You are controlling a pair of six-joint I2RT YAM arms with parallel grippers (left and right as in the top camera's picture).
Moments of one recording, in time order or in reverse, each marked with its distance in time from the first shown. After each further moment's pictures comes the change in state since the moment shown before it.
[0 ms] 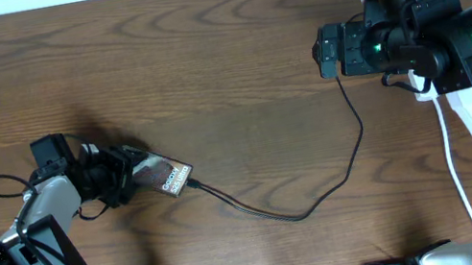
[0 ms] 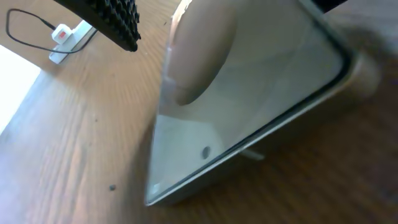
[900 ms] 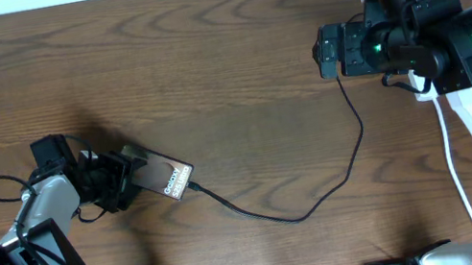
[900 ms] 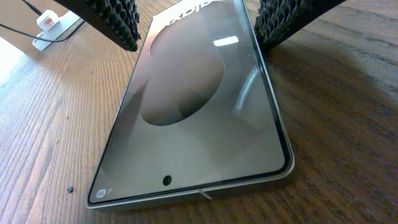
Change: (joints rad) left arm 0.000 -0.012 0.013 -0.085 -0.061 -0.013; right arm 0.000 0.000 0.000 -0.003 0.000 0.000
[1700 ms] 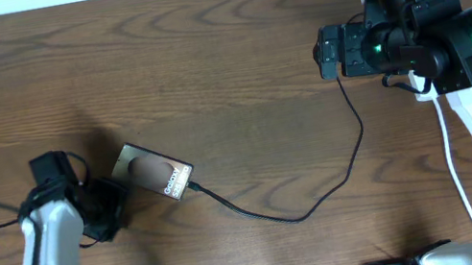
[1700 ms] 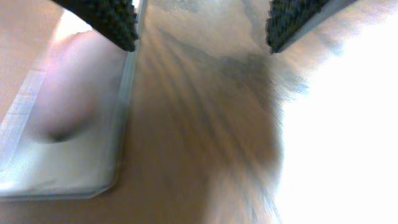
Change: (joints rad) left arm 0.002 -0.314 -0.063 -0.219 -0.346 0.006; right arm 0.000 0.003 0.000 -0.003 0.003 0.000
